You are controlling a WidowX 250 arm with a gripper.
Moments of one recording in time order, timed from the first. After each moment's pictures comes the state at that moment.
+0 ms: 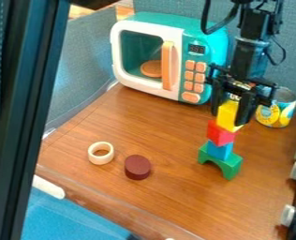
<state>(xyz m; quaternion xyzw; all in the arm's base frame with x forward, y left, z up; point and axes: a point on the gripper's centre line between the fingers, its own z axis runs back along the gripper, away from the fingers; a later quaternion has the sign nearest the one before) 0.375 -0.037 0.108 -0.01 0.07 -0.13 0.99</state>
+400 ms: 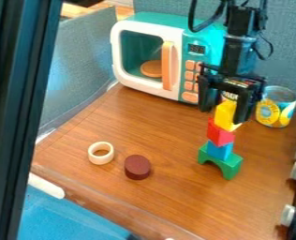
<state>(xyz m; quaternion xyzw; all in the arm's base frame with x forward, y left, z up) 0.375 -0.021 0.111 -0.04 0.07 -0.11 0.99</state>
